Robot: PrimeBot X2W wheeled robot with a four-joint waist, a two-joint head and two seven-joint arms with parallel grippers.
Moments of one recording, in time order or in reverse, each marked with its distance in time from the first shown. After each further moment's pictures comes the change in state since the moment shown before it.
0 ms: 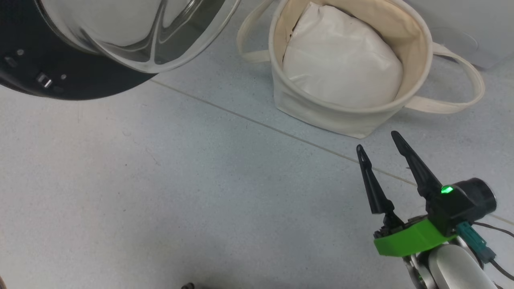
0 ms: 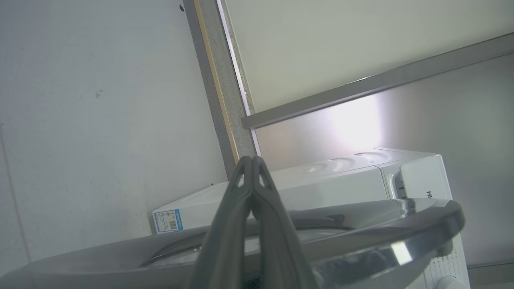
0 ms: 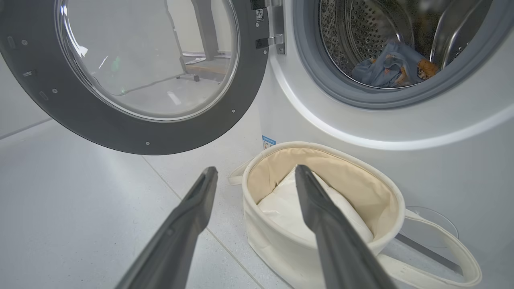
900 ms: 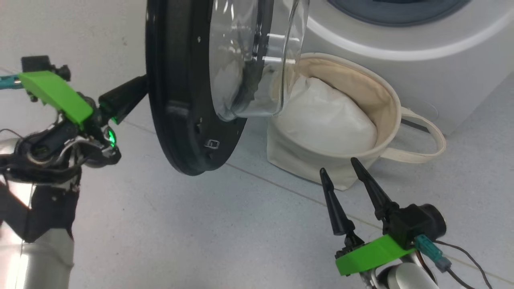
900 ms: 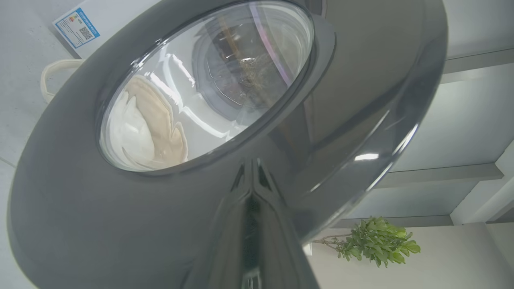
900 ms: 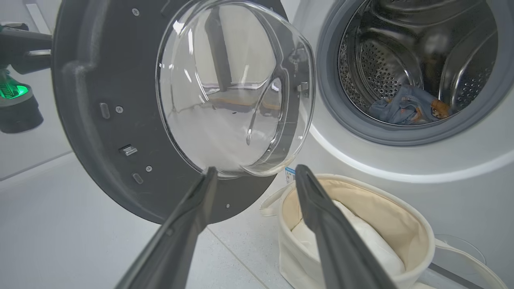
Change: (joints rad) left arm 0.294 -0.143 -0.290 -0.455 -0.052 0.148 0.474; right arm 0.039 0.165 0.051 0.094 0.025 0.000 0.000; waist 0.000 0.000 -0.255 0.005
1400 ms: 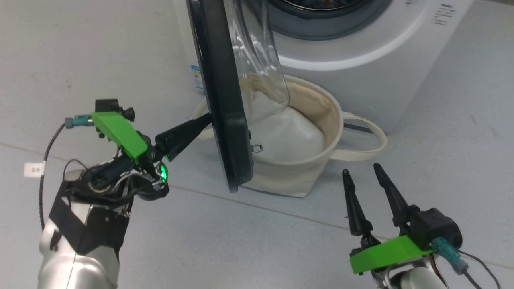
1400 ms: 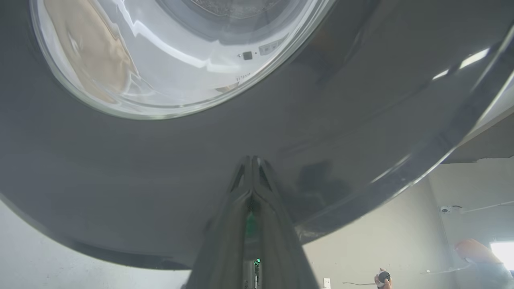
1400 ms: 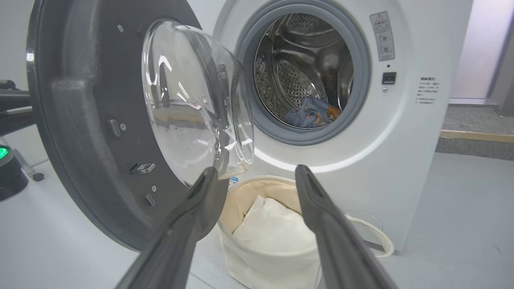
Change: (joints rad) left arm 0.059 -0.129 -0.067 0.131 -0.035 -0.090 0.030; right arm 0.042 0.036 -0.083 0.019 0.011 0.000 0.000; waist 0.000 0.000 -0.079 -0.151
